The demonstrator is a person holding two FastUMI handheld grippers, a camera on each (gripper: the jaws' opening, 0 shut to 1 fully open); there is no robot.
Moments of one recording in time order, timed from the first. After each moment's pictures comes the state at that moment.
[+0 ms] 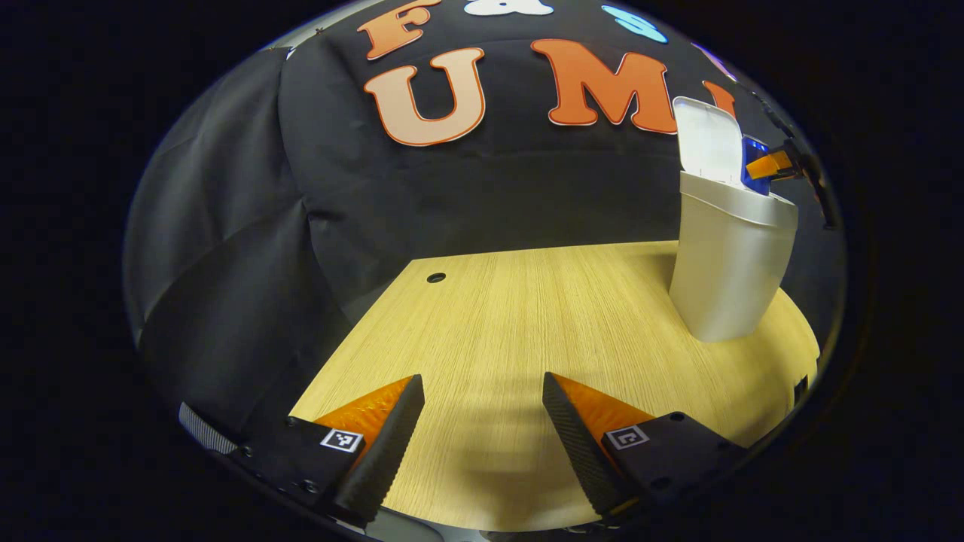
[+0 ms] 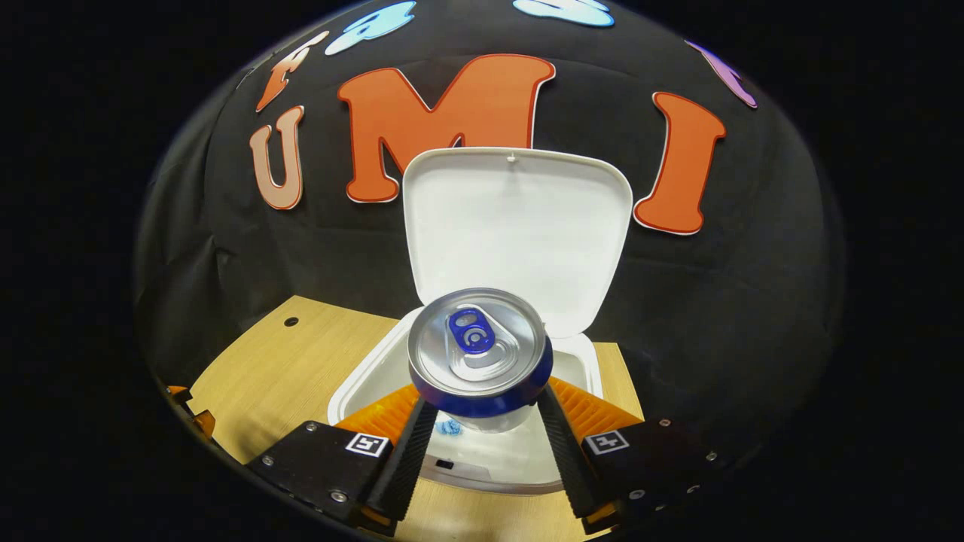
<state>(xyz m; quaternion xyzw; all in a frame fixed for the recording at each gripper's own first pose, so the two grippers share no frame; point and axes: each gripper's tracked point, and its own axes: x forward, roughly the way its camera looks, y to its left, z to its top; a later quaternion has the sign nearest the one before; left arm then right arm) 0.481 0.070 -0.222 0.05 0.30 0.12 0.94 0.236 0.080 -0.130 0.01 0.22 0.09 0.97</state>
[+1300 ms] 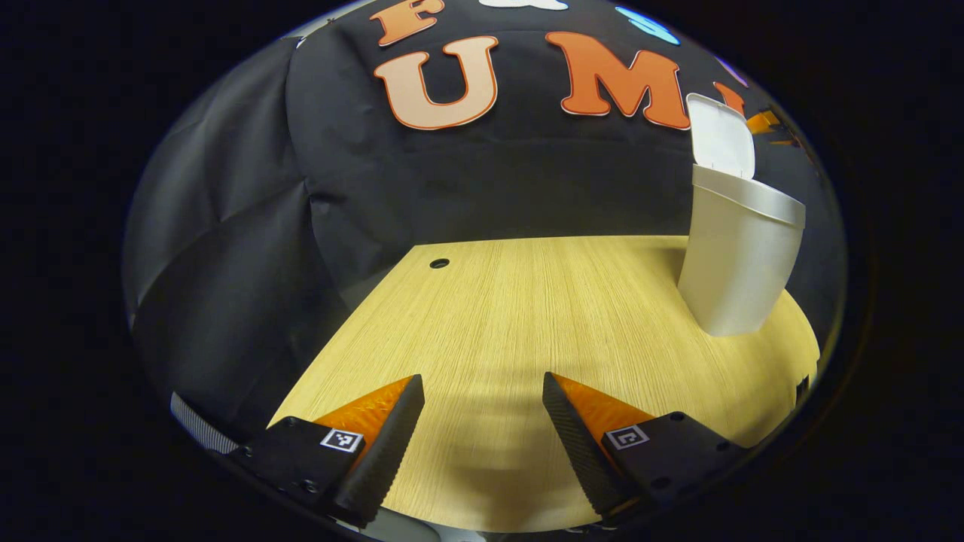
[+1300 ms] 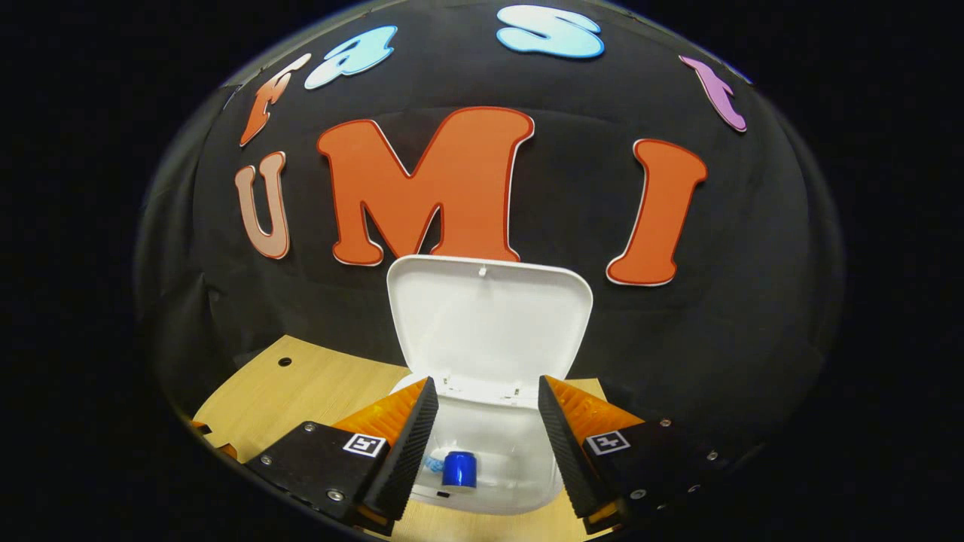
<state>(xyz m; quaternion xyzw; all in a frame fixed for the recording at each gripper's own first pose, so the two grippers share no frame) 0.474 0.088 -0.247 0.02 0.32 0.12 0.94 0.256 0.058 -0.034 0.01 0.15 0.05 0.99</state>
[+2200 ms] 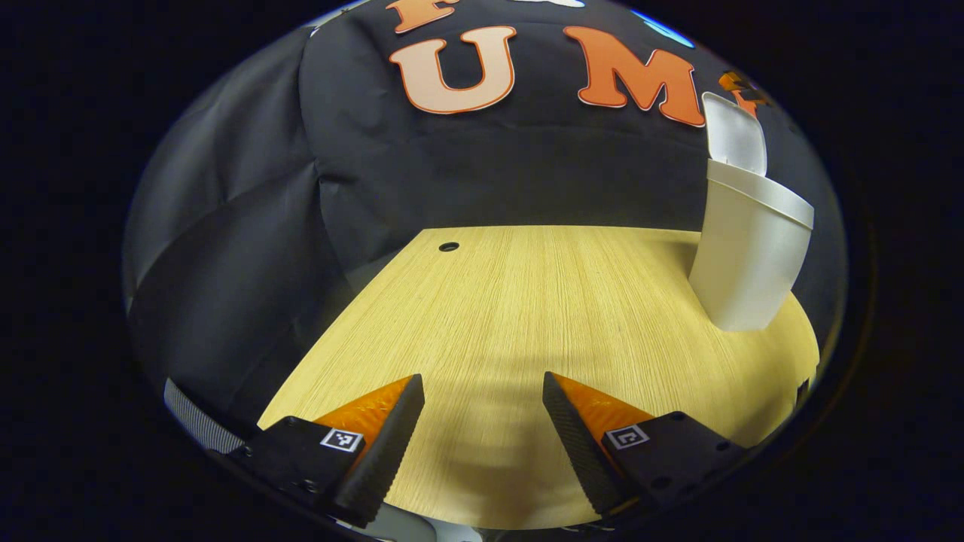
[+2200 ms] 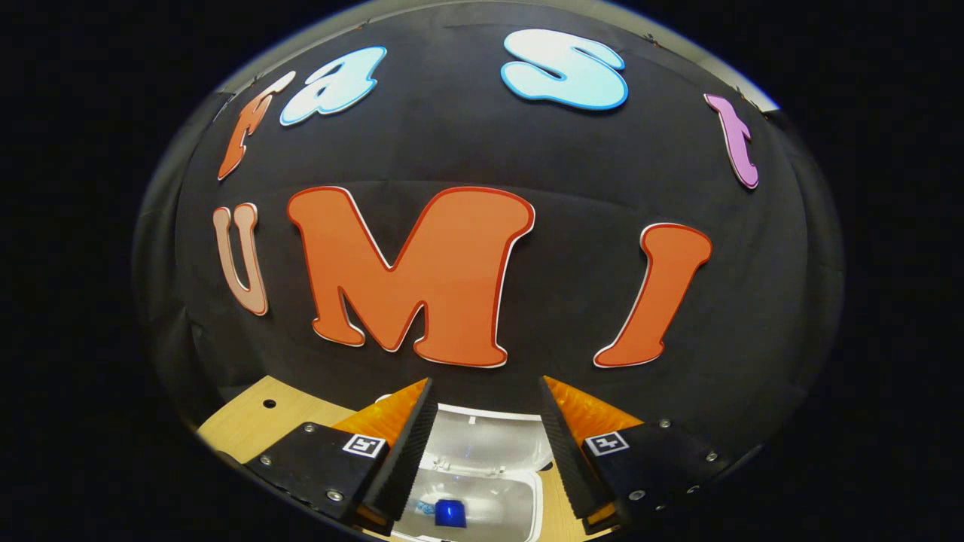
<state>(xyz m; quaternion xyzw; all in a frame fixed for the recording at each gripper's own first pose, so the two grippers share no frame) 0.463 0.098 -0.263 0.01 0.33 0.14 0.93 0.319 0.055 0.065 0.02 0.08 0.03 1.00</state>
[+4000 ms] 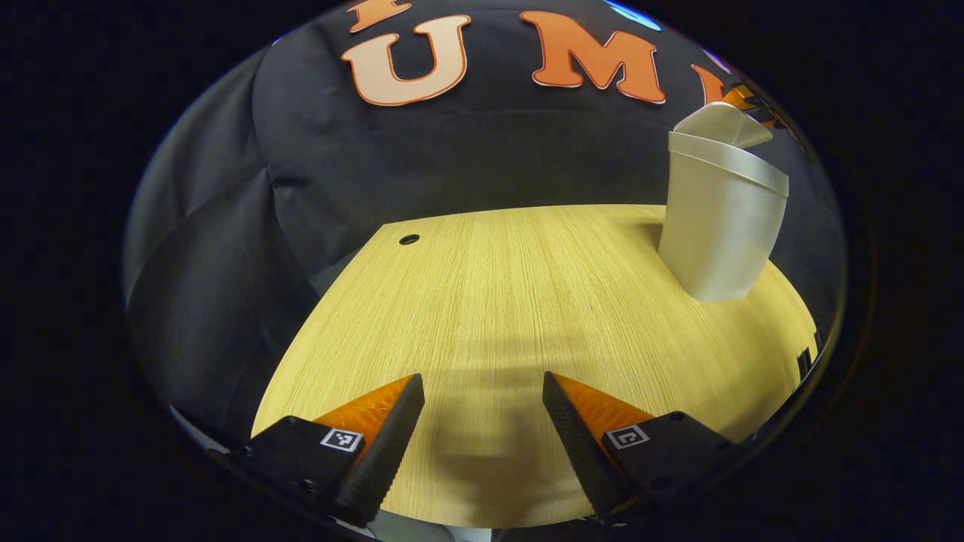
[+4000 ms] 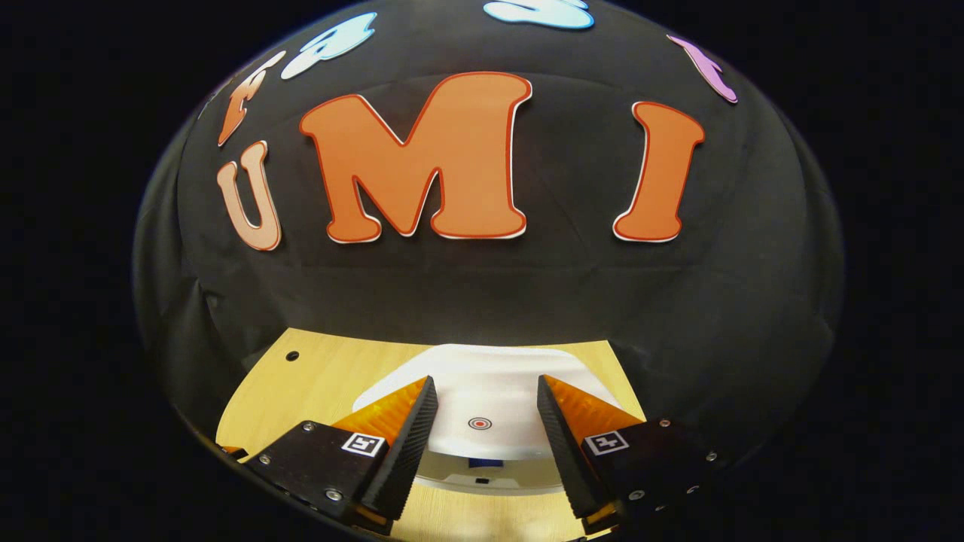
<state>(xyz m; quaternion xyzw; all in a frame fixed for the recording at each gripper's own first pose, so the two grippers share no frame) 0.456 0.088 -0.267 0.03 0.36 0.07 0.93 0.240 0.085 -0.078 0.05 0.24 0.05 0.97</state>
